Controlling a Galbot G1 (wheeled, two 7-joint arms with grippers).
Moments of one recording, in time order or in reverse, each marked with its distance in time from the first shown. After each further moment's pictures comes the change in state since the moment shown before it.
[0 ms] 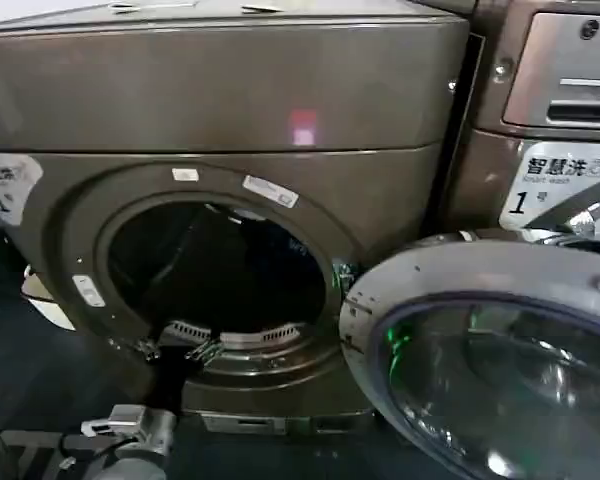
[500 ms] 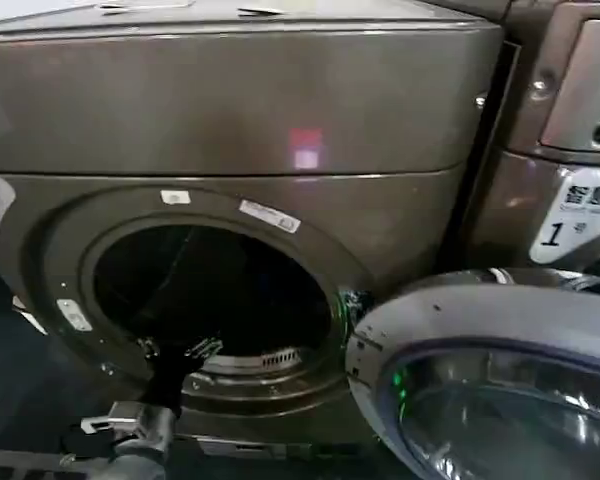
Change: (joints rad) left arm -0.011 0.009 -0.002 0.008 -0.006 0.002 0.000; right arm -0.005 0.000 0.010 -0.007 -0.001 0.001 -0.003
